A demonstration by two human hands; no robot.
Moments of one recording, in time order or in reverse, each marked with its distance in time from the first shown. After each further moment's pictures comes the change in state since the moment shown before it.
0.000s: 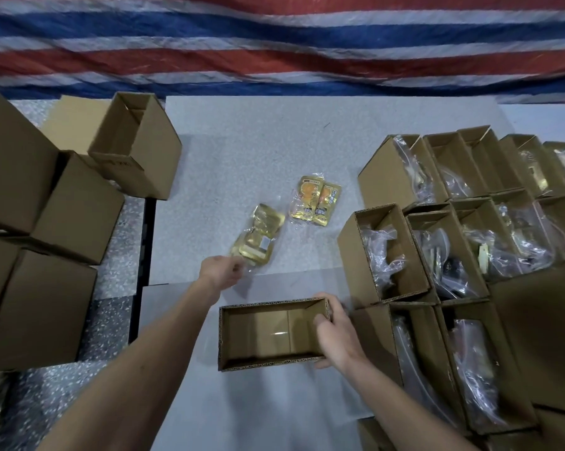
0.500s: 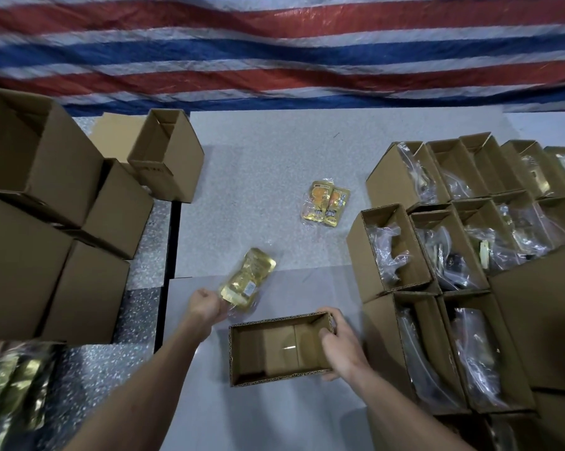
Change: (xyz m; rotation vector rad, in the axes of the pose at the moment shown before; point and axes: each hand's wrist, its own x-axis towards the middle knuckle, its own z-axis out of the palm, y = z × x) left_hand -0.045 -0.068 -0.061 0.067 0.232 0.033; right_hand -0.040 0.020 0.009 -0.031 -0.027 -0.004
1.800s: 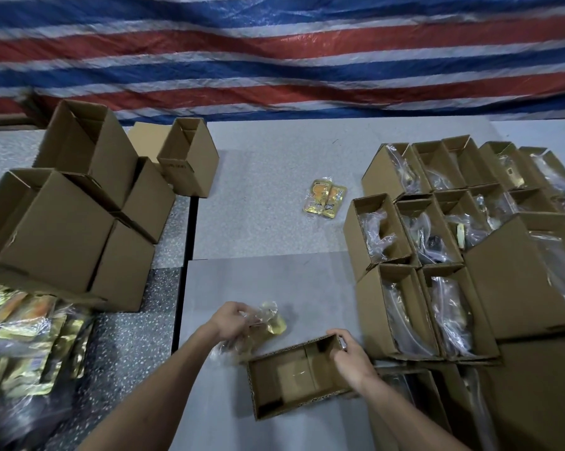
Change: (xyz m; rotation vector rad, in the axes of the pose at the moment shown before) left_hand -0.107 -0.038 -0.029 0.616 -0.452 0.265; right_hand -0.042 0.089 -0.012 -0.115 0.010 -0.058
